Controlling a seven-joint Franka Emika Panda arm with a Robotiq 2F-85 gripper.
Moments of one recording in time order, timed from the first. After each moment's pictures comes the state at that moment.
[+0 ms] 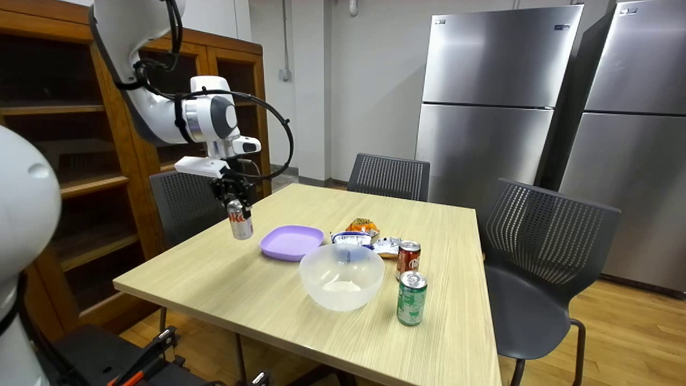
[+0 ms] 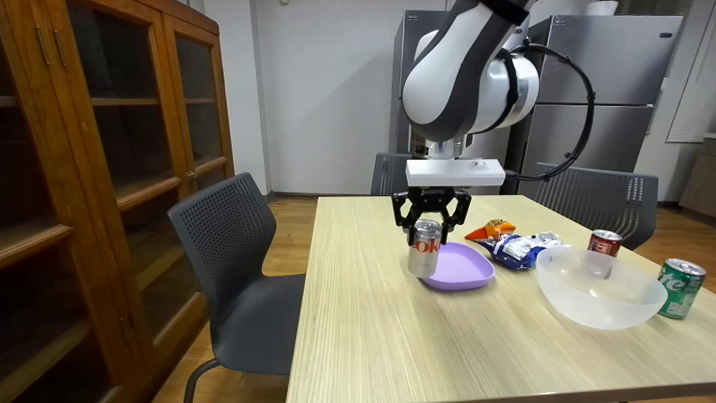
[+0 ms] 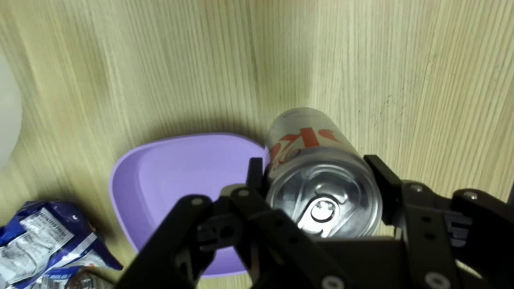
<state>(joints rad) 0.33 0.35 0.04 -2.18 -0.18 2.61 0.48</state>
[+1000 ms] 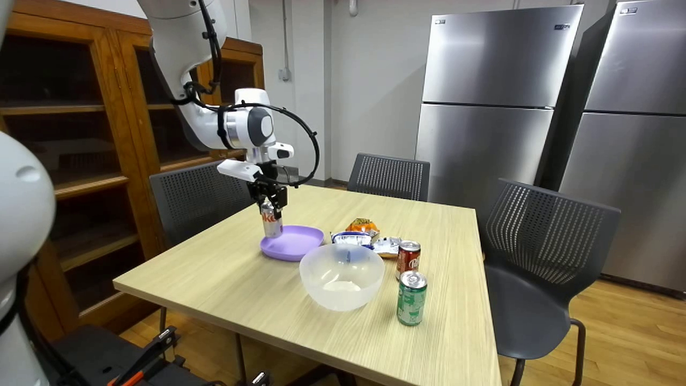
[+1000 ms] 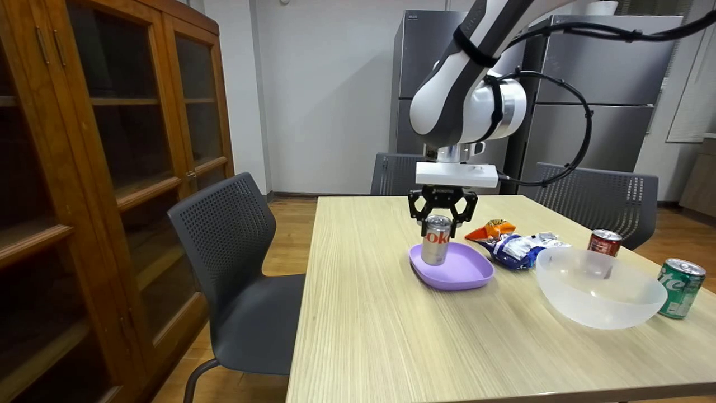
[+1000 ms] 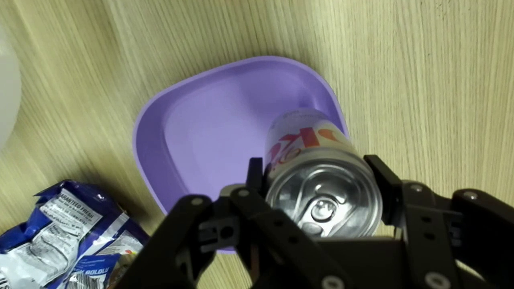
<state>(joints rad) 0.28 0.54 -0.02 -1.94 -0.10 2.56 0.49</state>
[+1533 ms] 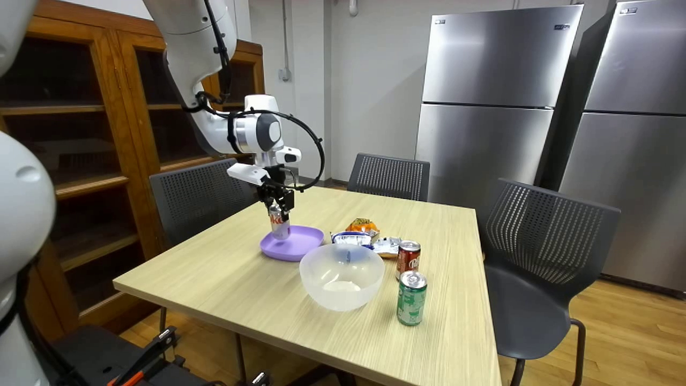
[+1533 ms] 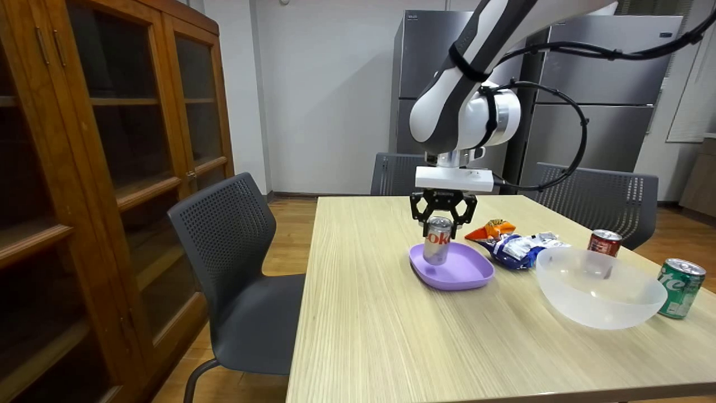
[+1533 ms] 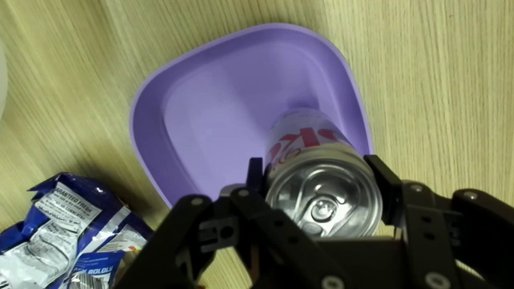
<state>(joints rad) 0.28 0.61 -0.04 -1.86 -0.08 2.55 0.50</state>
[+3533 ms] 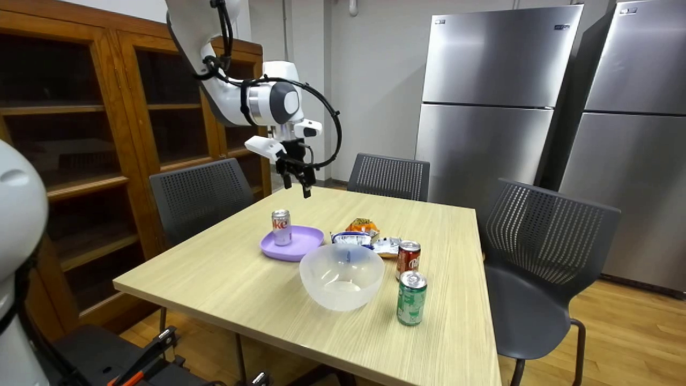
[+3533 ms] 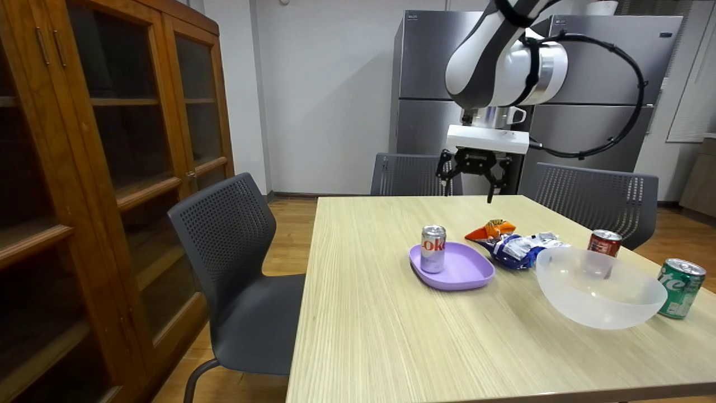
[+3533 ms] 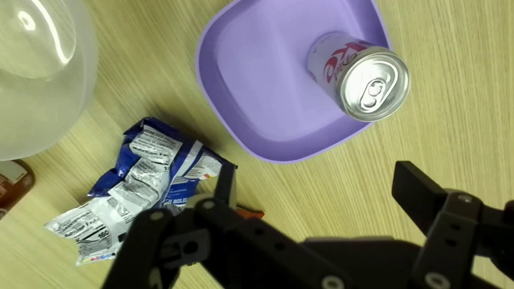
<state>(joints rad) 0.22 0.44 -0.08 -1.94 -0.03 2.54 0.50</state>
